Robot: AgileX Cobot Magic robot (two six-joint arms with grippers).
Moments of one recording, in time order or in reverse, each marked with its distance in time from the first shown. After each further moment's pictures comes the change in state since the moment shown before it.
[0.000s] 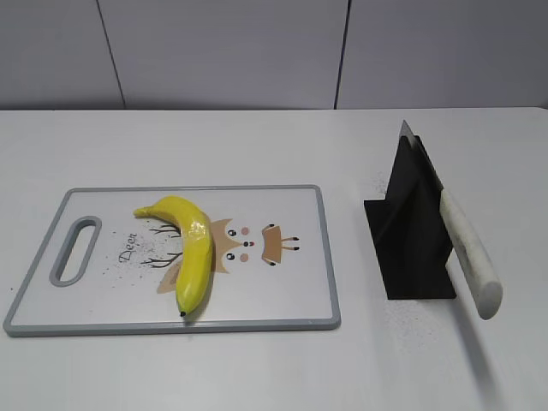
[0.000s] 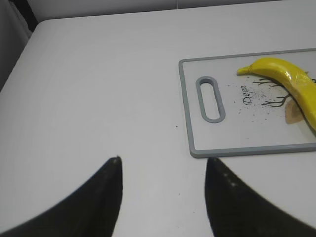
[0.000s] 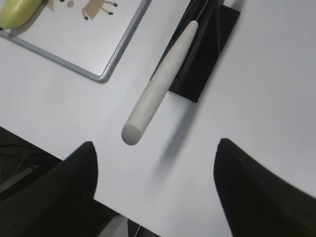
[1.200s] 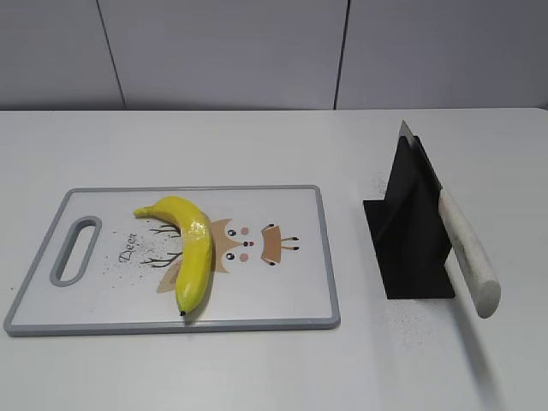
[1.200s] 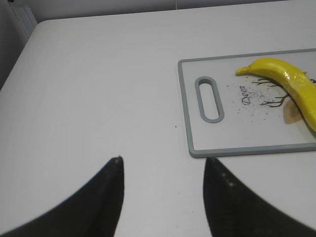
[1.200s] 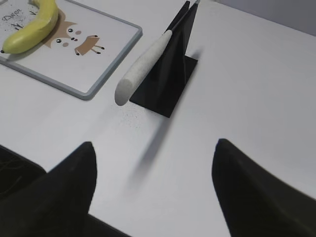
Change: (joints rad) left arm 0.000 0.000 0.000 -0.003 -0.001 0.000; right arm 0.000 -0.779 0.274 -0.066 0.060 0.006
